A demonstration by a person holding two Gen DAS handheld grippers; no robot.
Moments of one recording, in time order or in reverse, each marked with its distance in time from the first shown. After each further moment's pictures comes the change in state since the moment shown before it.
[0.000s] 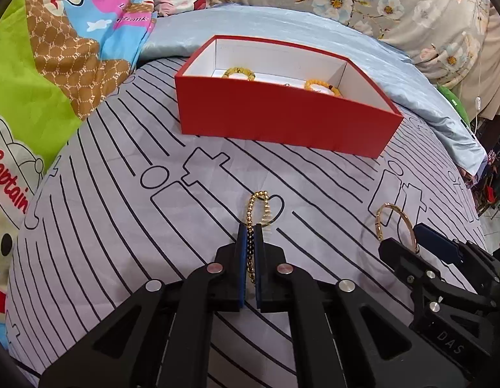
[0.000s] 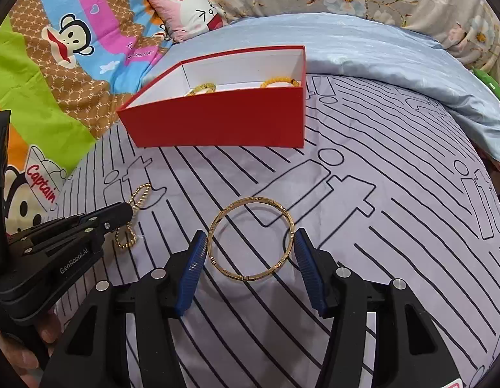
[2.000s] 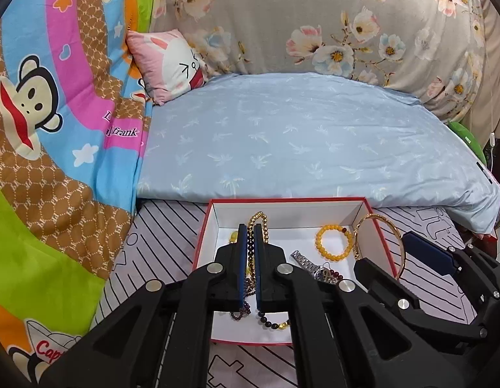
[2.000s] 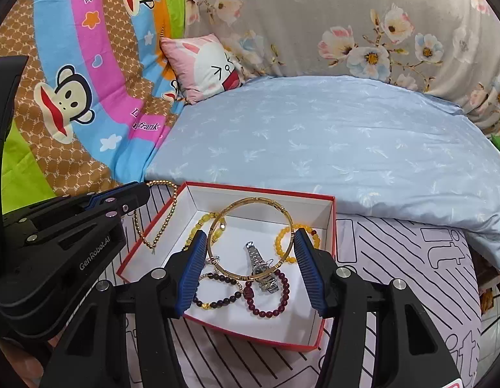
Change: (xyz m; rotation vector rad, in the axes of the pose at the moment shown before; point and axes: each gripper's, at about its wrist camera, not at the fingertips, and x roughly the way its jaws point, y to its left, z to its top) left arm -0.002 -0.023 0.184 0.098 -0.225 0.101; right arm 0.011 0.013 0.173 -0.077 -0.195 0.031
